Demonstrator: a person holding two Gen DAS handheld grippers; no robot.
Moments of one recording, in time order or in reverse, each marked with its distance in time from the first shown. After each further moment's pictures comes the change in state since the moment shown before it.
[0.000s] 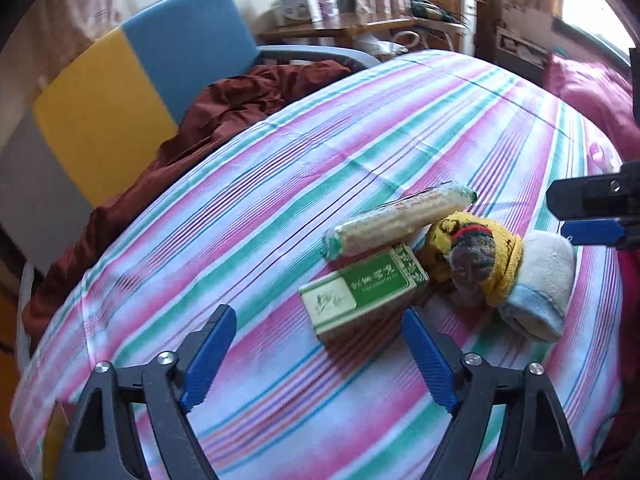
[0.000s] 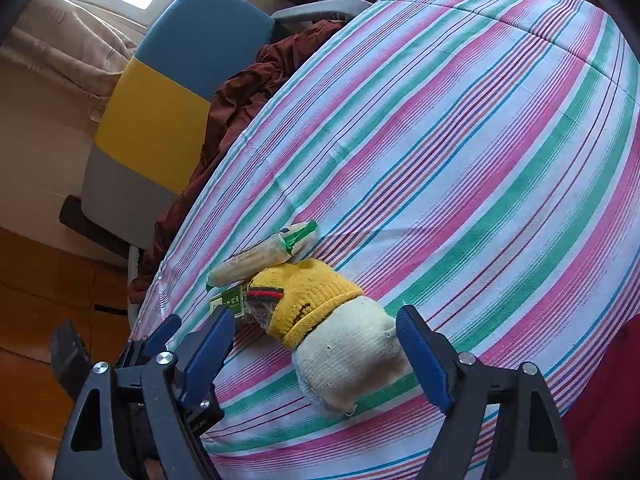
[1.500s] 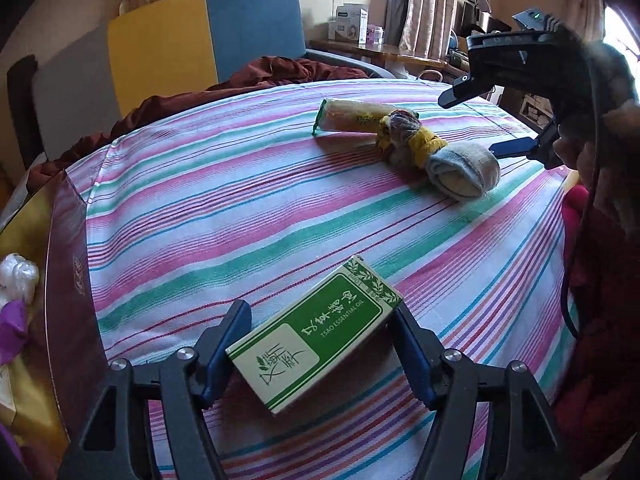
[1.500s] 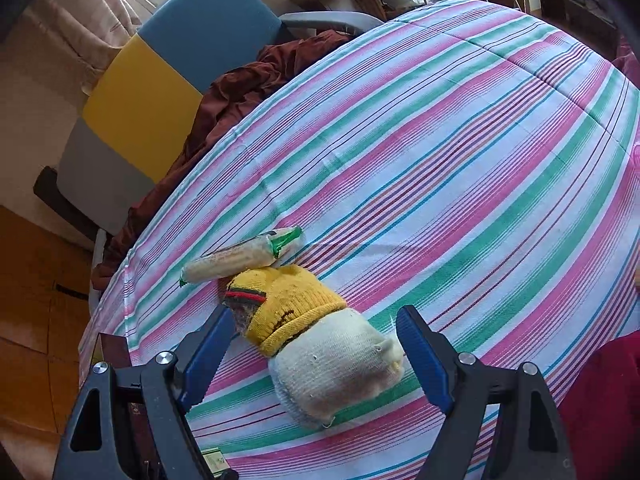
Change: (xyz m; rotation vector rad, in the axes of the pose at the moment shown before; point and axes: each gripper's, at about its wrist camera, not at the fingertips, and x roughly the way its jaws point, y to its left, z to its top) left arm -0.075 -0.037 -0.162 -0.318 -0.115 -0.043; right arm 0.003 0.016 -0.004 -0.121 -0.038 -0.166
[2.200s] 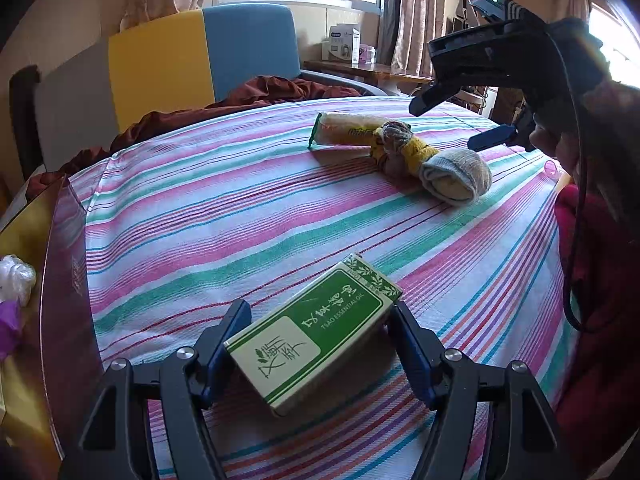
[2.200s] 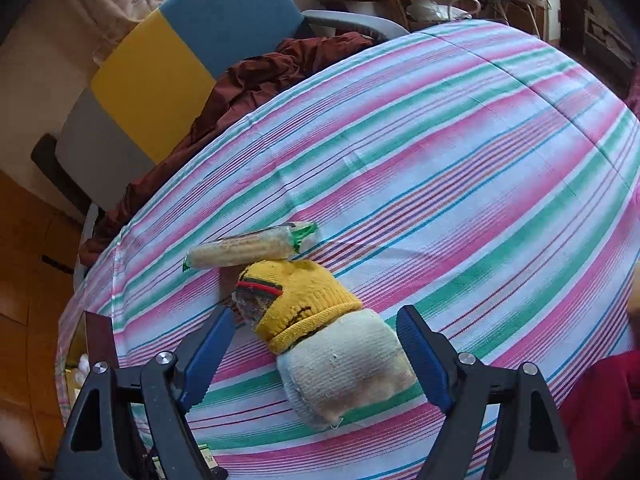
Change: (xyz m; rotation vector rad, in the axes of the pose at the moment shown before) left arm 0.007 0.006 -0.005 0.017 -0.082 -0.017; right arm 0.007 0.038 -0.003 -0.194 -0.003 -0.074
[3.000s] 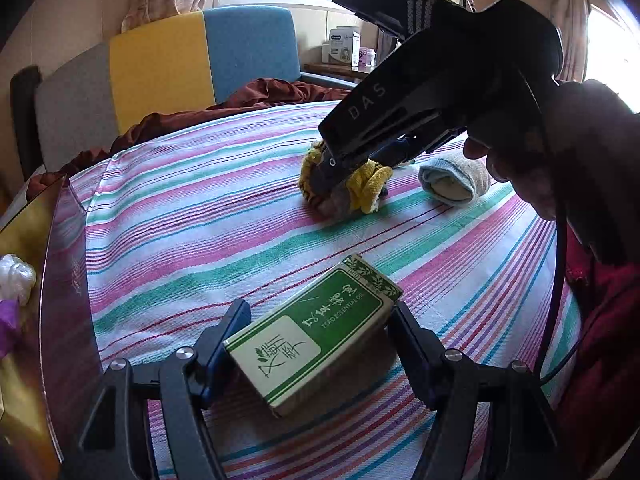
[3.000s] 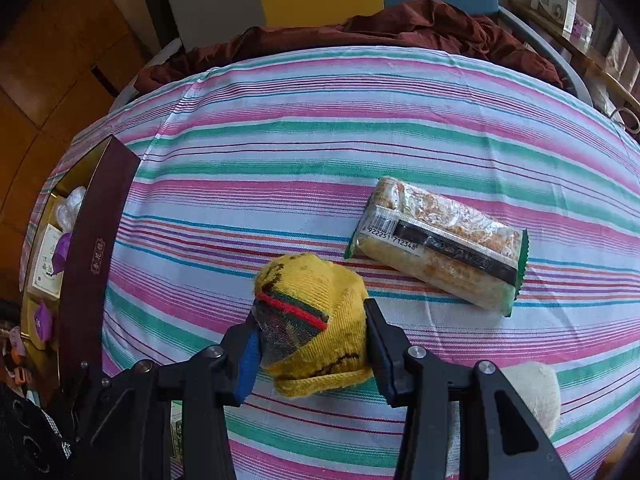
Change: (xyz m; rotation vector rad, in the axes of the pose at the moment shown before) left arm 0.002 0.000 -0.002 -0.001 -0.011 0.002; right arm 0.060 0.096 -0.035 -0.514 0.221 0.092
